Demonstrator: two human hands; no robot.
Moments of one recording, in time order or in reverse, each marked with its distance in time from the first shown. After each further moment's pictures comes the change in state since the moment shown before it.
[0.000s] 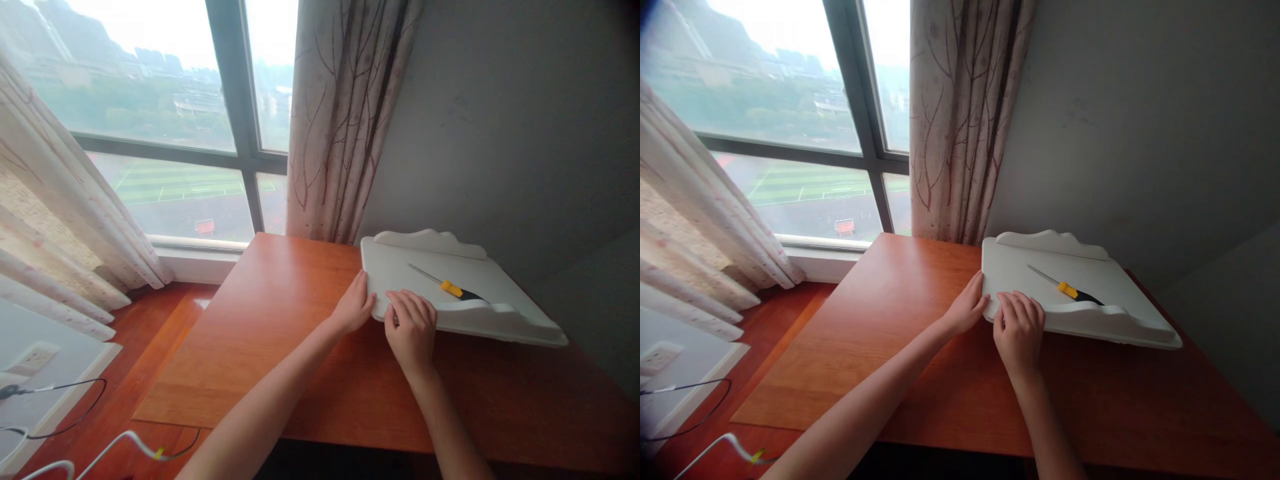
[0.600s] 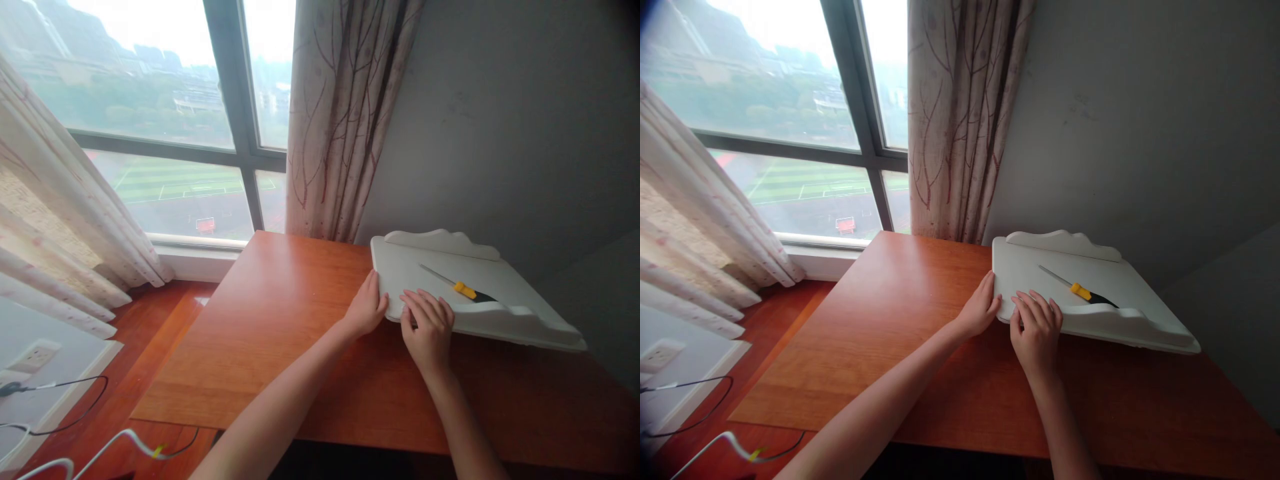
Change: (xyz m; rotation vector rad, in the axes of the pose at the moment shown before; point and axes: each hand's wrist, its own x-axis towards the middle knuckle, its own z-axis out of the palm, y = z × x) left_hand 0.008 0.007 0.035 -0.039 0.007 0.054; right_hand -0.011 0.032 -0.009 -0.039 0.007 0.028
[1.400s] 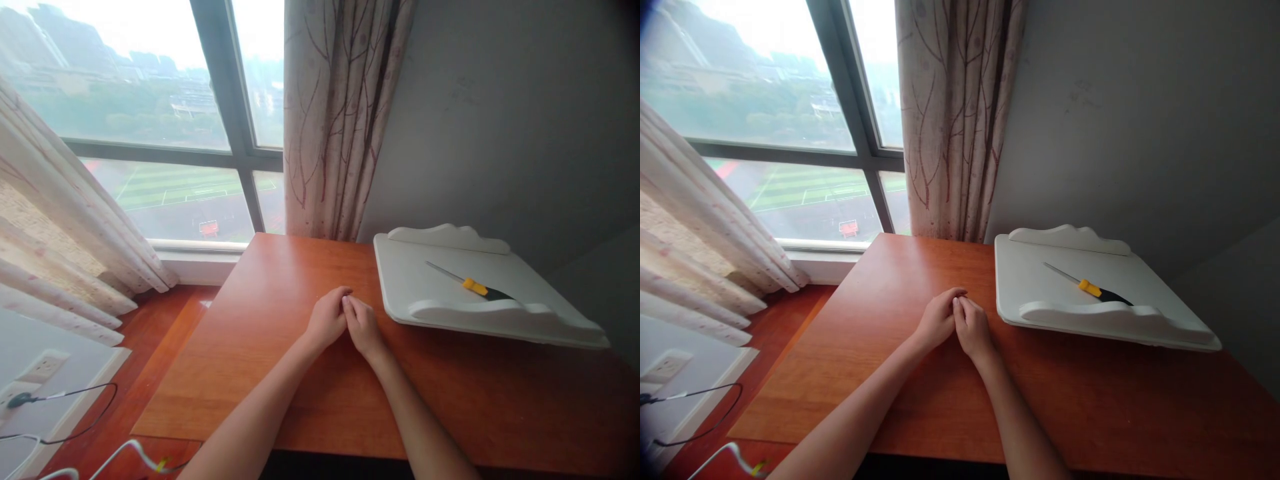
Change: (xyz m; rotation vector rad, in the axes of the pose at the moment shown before) left_hand -0.052 -0.022 -0.079 0.122 0.092 -0.099; right_hand 0.007 -0.097 0.084 0.729 -0.364 0.337
